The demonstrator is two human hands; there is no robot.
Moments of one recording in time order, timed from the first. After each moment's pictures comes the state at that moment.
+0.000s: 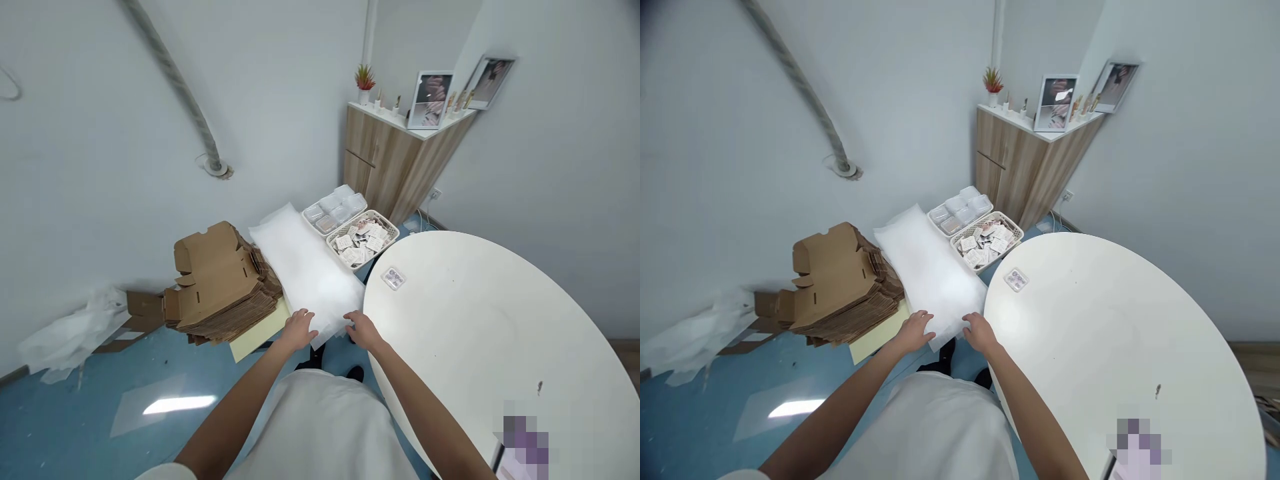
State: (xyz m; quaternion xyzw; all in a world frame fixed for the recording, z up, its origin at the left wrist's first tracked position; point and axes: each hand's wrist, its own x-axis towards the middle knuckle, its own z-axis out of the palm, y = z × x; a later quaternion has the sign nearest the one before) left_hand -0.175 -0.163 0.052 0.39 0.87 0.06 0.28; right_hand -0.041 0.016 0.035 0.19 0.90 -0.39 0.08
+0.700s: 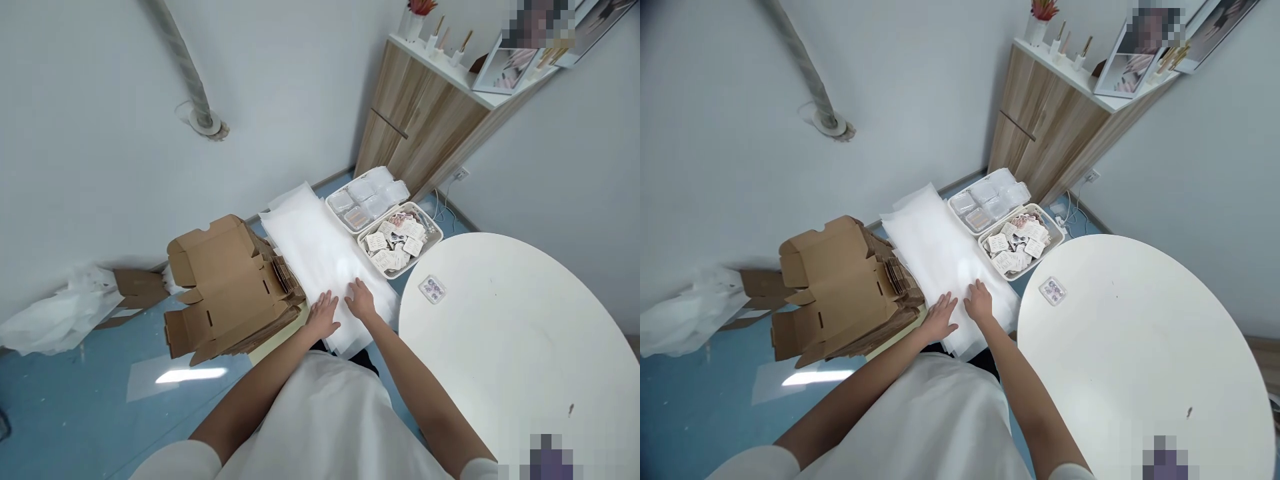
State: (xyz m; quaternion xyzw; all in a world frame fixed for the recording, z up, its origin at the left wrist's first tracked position) left_hand -0.260 -0.146 0.006 0.39 0.82 0.15 0.39; right_hand -0.197 -0.004 -0.006 0.30 0.90 -0.28 0.12
